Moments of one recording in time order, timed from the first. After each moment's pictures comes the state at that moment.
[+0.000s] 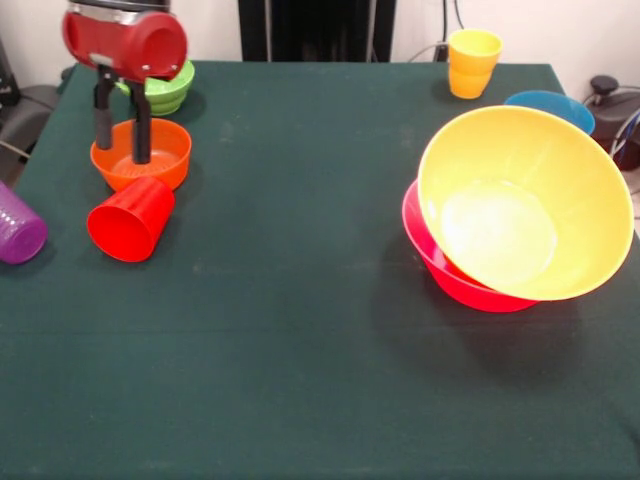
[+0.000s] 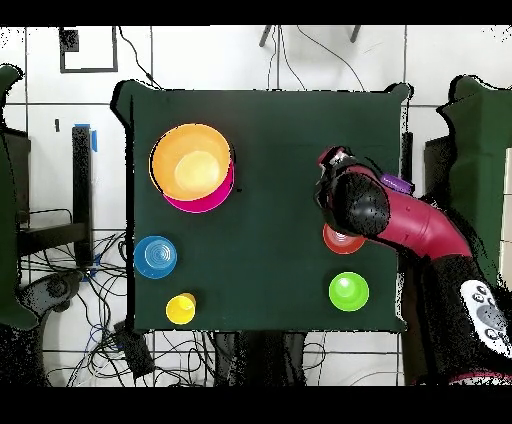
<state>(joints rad) -0.62 -0.71 0.19 1.66 -0.18 0.22 2.15</state>
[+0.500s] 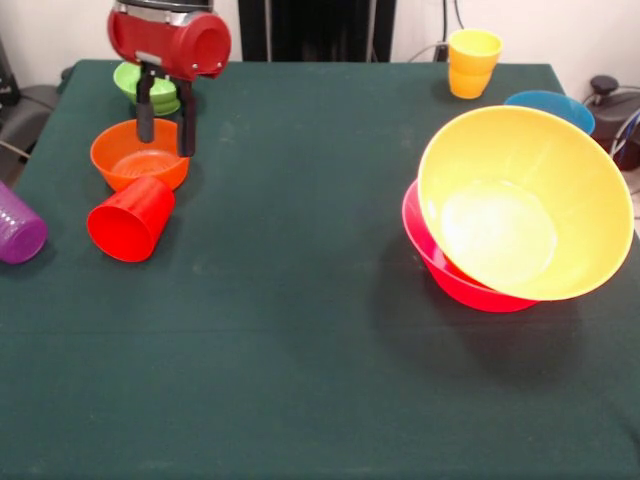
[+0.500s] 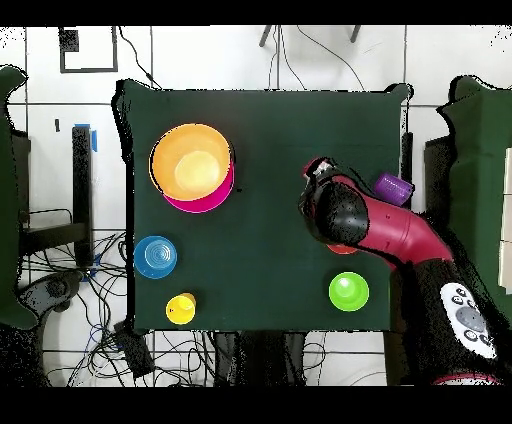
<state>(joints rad) -0.58 -0.72 0.15 1.74 -0.18 0.20 2.15</state>
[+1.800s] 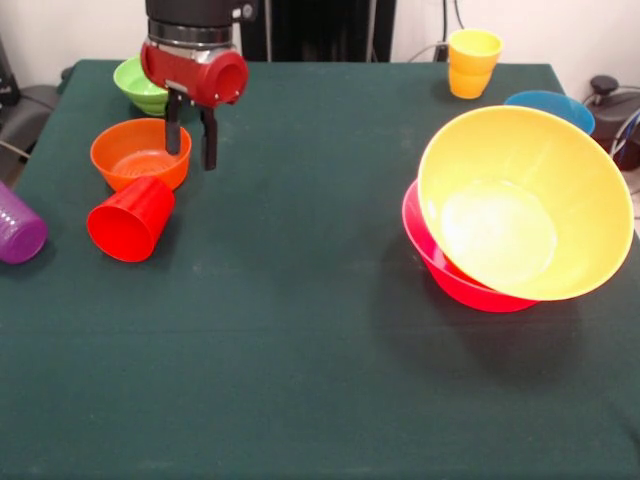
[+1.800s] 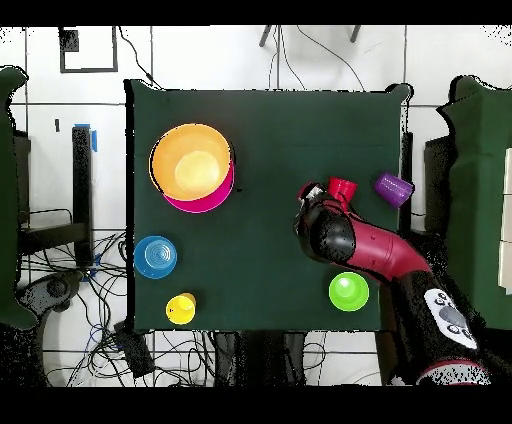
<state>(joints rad) -0.58 -0.63 0.11 1.79 -0.18 0.09 2.15</state>
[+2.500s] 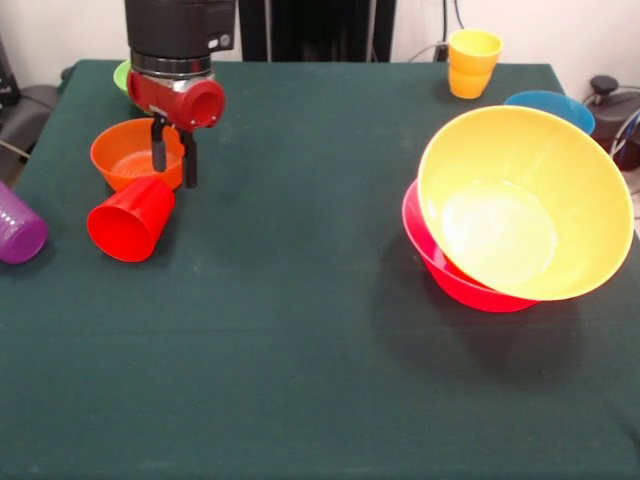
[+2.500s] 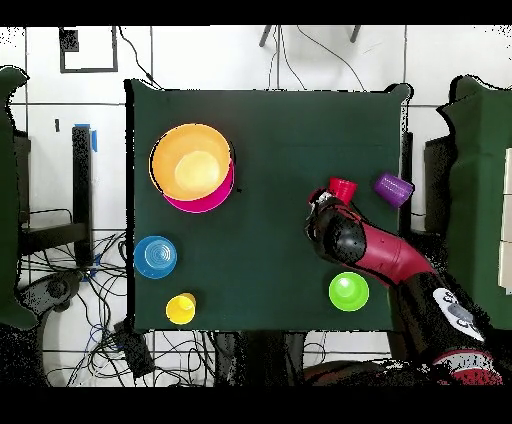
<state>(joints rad) -0.64 -0.55 0.12 1.76 -0.18 0.08 2.15</state>
